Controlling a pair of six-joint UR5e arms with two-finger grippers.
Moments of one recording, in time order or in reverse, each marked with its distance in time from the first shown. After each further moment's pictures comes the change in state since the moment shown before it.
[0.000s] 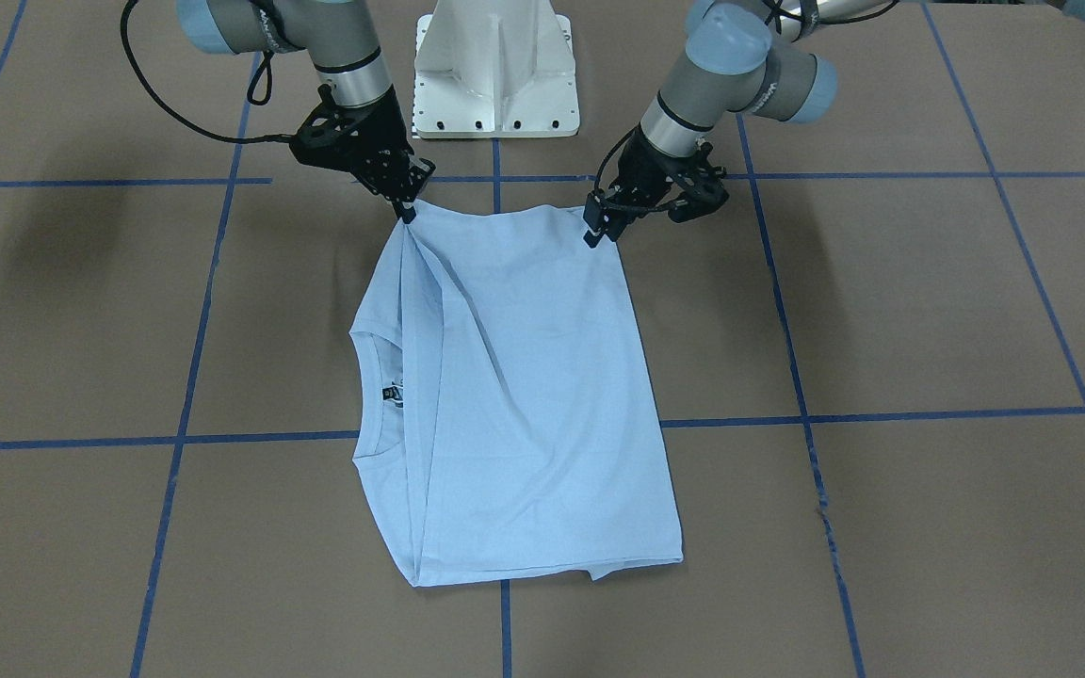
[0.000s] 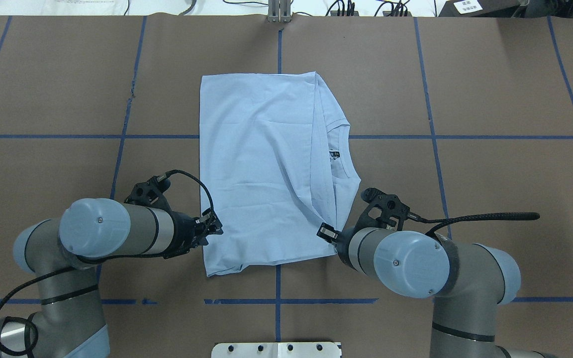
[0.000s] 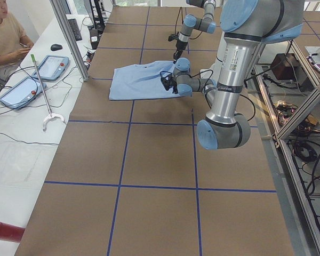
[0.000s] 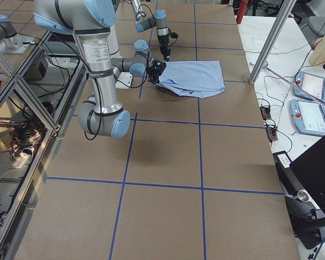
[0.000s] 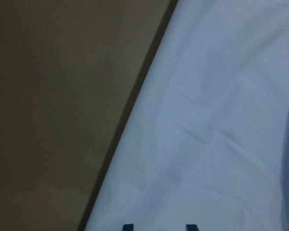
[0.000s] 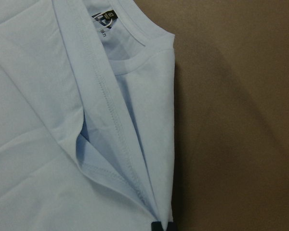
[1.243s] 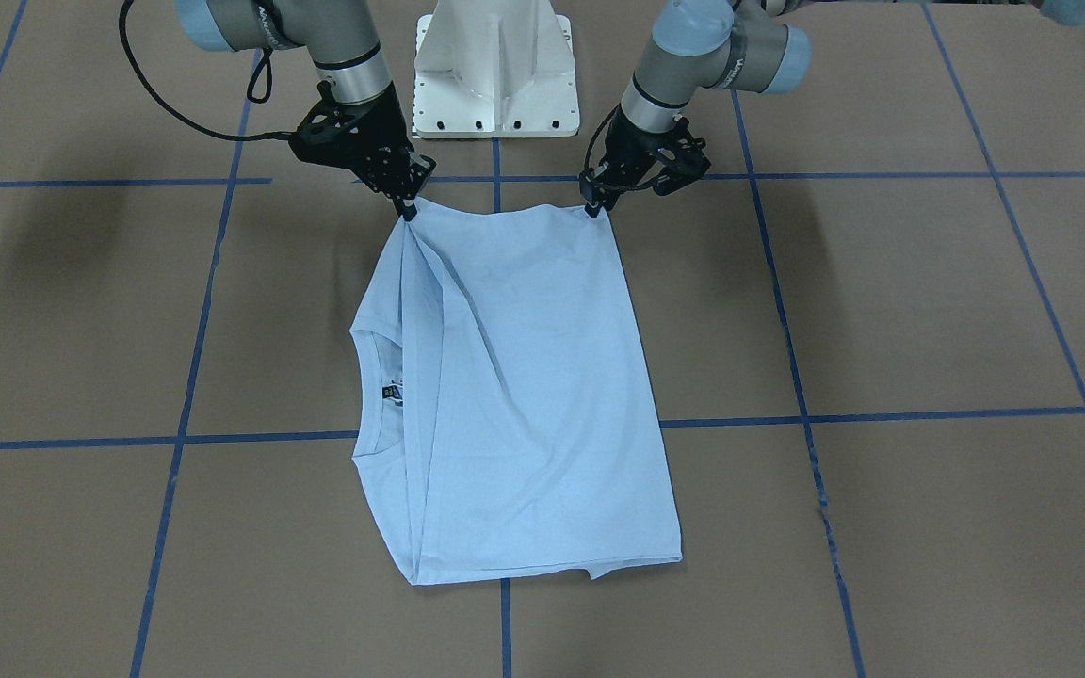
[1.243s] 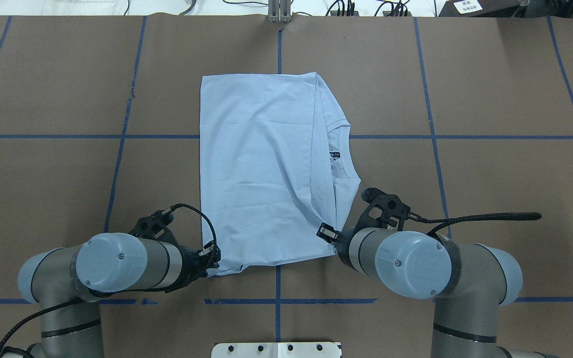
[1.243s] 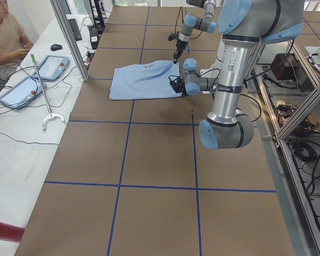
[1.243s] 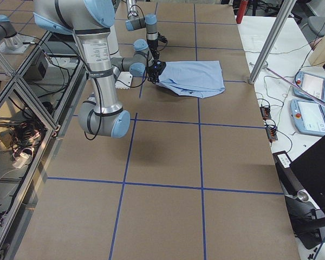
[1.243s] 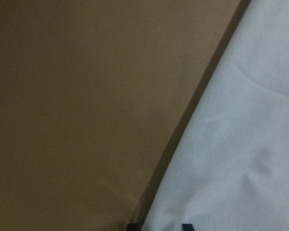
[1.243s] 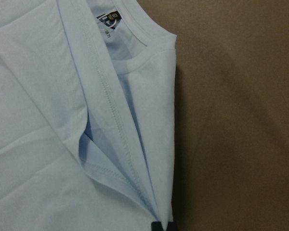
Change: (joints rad) left arm 0.076 0.010 -0.015 0.080 0.018 -0.086; right arm -0.001 -0.001 0.007 0.000 0.000 0.000
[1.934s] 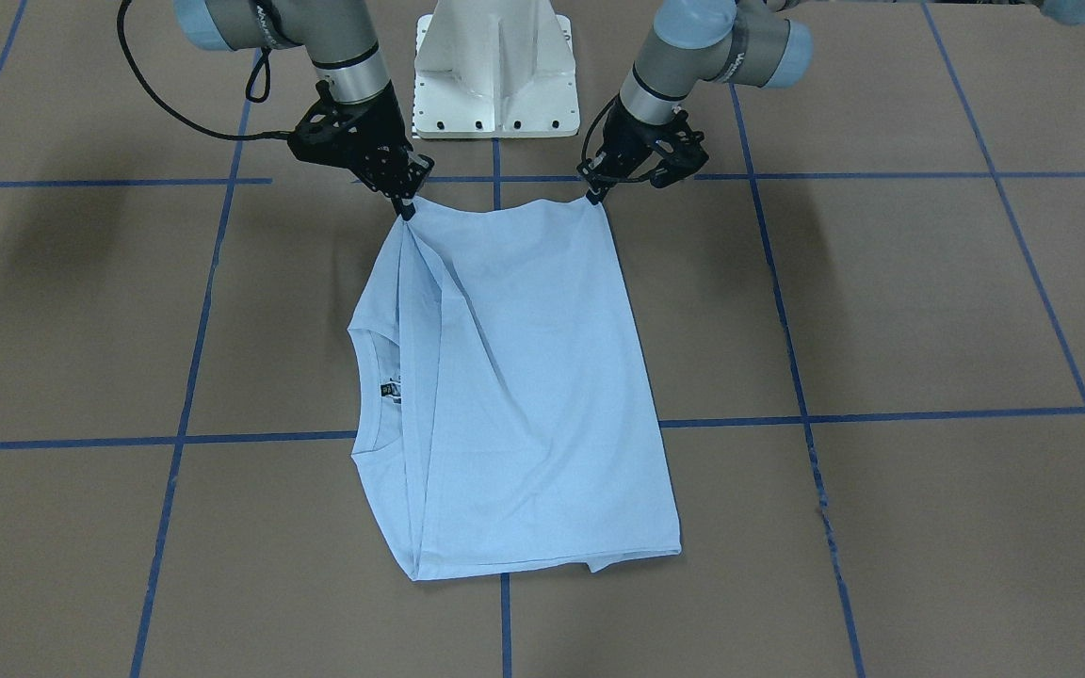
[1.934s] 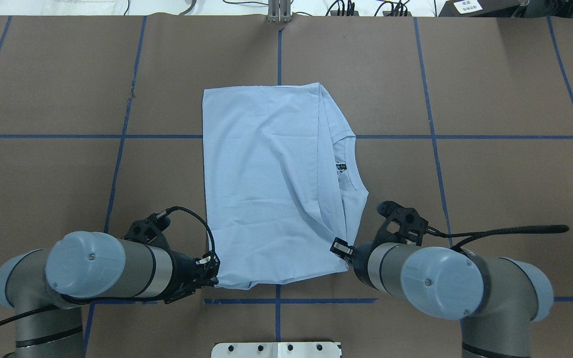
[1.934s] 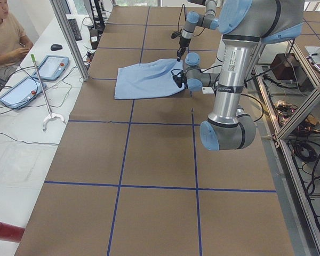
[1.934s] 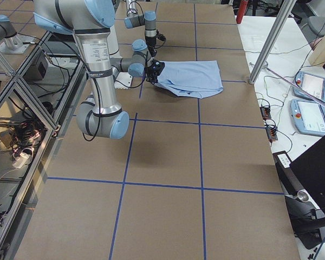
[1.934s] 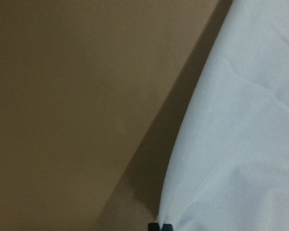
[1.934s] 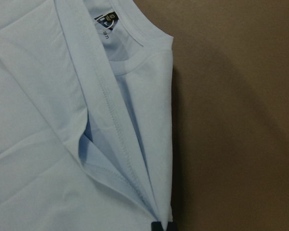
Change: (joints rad) left arm 0.000 0.044 -0.156 -0.002 -0.099 -0.003; right arm -0.053 -0.116 0.131 0.001 0.011 0.046
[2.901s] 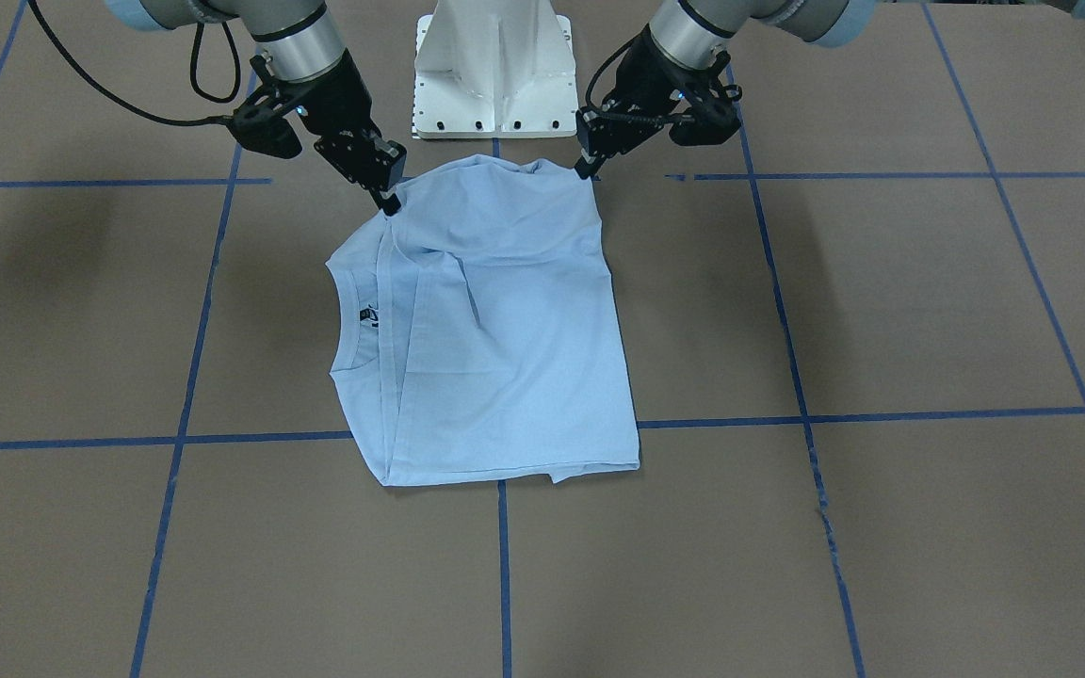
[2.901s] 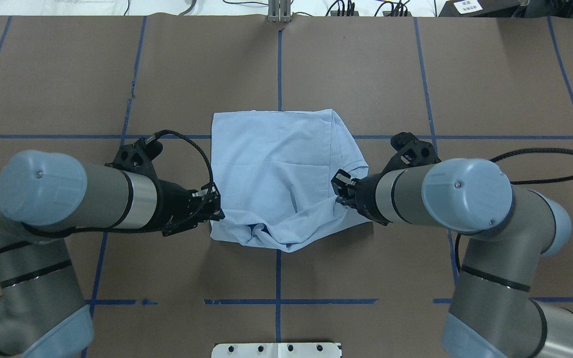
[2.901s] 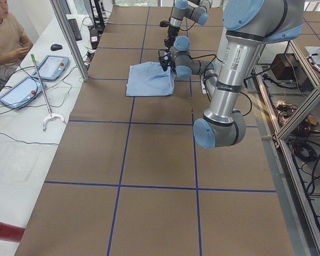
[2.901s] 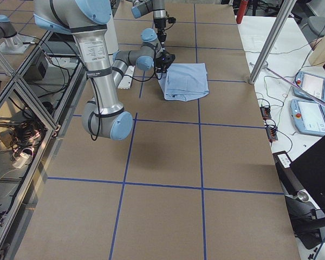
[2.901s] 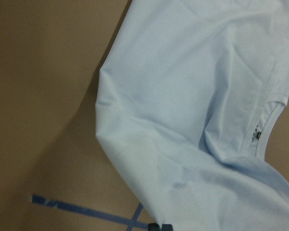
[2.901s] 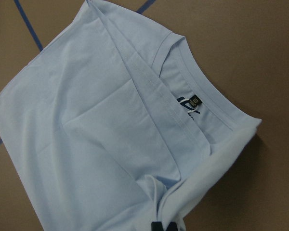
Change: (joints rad) left arm -0.248 -0.152 0.046 0.031 -0.058 0.194; right arm 0.291 0.172 -0.101 0.003 0.200 -0.005
